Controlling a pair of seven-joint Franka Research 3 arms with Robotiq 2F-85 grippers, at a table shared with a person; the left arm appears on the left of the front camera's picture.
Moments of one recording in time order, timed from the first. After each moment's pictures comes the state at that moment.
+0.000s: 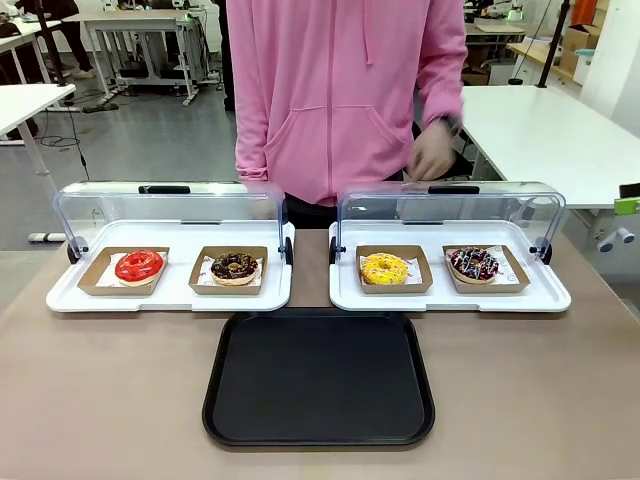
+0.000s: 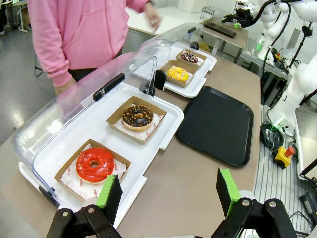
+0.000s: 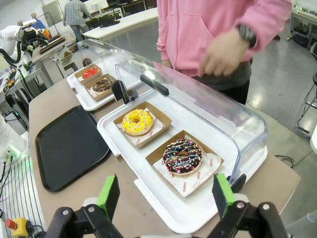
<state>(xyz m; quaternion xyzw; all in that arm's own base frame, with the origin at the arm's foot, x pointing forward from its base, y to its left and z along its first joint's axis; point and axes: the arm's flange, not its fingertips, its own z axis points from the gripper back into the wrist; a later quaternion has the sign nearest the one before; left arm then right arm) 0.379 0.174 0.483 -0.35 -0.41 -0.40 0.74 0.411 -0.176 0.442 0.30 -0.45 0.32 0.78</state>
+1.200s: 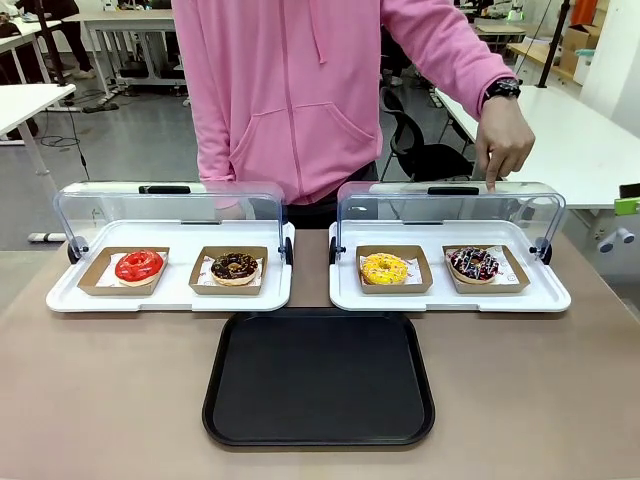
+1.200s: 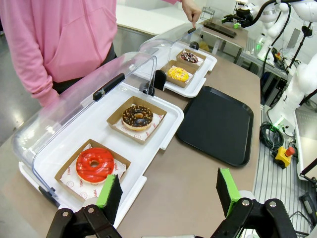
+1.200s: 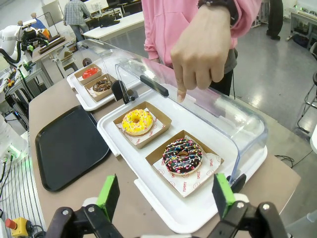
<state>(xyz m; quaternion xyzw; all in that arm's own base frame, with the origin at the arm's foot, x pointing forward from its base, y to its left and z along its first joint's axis) 0.379 0.174 0.483 -0.35 -0.41 -0.40 0.74 0.411 -0.176 0.442 0.30 -0.45 0.32 0.78</state>
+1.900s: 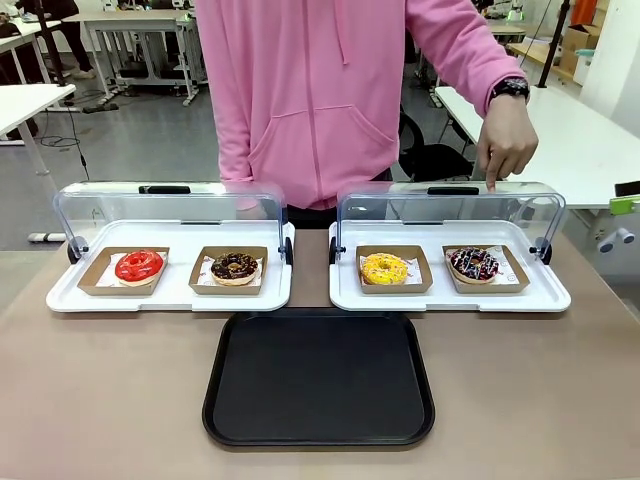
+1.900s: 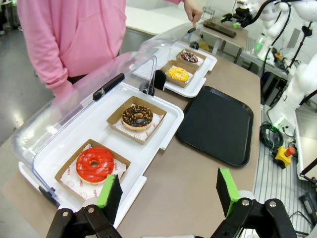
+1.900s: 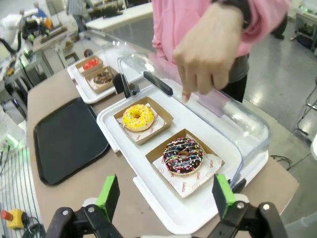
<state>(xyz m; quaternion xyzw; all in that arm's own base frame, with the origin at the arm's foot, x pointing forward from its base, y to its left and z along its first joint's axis) 0.379 0.174 0.483 -0.35 -0.41 -0.40 0.74 0.421 -0.159 0.453 0.28 -0.43 0.36 0.78</state>
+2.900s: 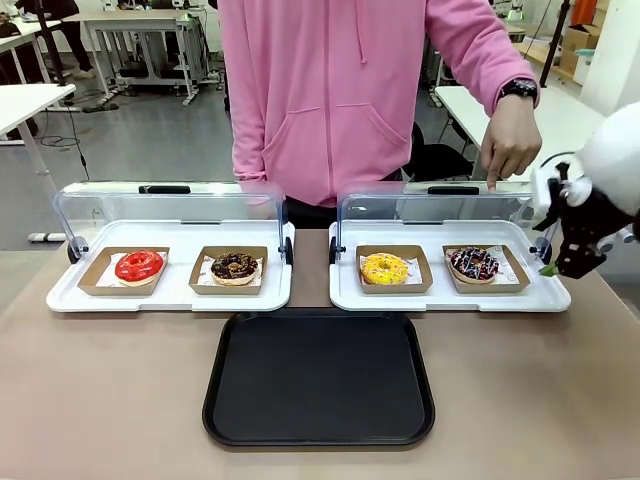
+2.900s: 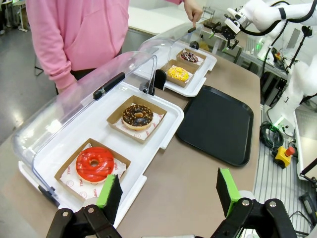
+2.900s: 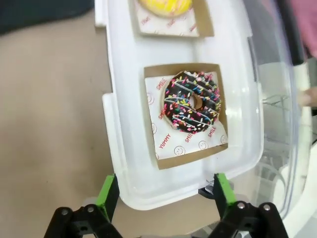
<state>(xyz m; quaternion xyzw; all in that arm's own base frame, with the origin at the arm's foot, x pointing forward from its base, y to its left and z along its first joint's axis) 0.380 0.175 0.481 -0.35 -0.40 -0.40 0.74 0.444 -0.016 0.393 -0.07 -0.22 0.66 0.72</state>
